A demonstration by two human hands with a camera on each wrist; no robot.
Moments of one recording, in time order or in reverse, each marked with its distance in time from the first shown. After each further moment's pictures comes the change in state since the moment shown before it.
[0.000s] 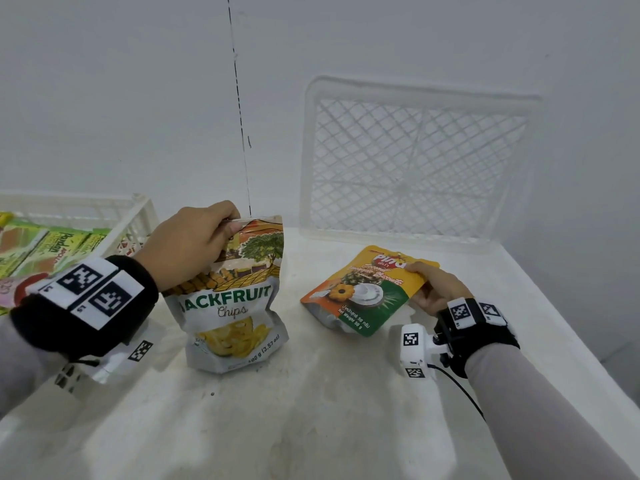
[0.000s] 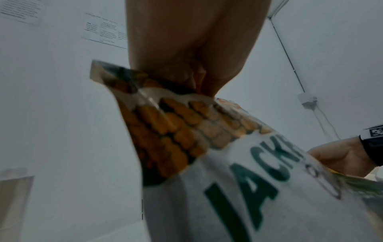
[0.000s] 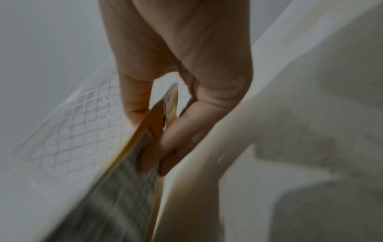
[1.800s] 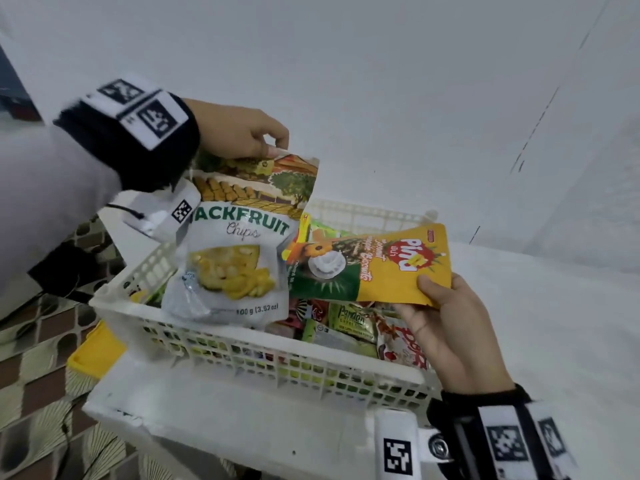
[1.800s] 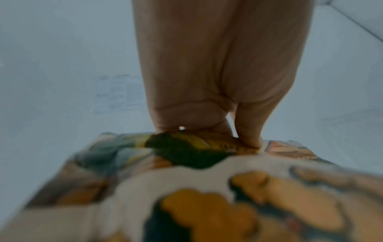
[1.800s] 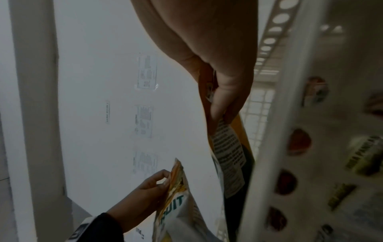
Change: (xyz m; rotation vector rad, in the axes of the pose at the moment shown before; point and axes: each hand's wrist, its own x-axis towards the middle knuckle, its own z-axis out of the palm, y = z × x) left_hand -0.070 -0.321 -0.303 0.196 -0.459 -0.139; right_hand -0.261 0.190 0.436 0.400 -0.407 -0.159
